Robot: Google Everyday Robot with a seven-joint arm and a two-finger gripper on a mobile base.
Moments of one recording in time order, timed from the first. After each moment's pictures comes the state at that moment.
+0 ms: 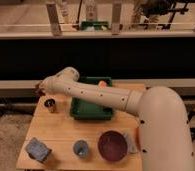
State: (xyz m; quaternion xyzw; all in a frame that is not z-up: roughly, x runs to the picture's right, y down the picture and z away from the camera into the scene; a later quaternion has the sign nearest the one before) arm -0.290 -0.021 0.802 0.07 -0.36 -0.29 0.88
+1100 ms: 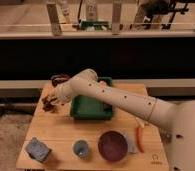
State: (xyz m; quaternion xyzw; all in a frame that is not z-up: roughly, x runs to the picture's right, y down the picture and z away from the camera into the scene) arm -0.206 0.047 0.730 -0.04 -0.42 -0.30 0.85
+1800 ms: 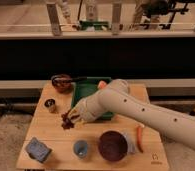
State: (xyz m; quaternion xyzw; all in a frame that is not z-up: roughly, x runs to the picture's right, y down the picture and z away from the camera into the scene) arm -0.081 0.124 0.625 -0.10 -0.39 -0.25 0.88
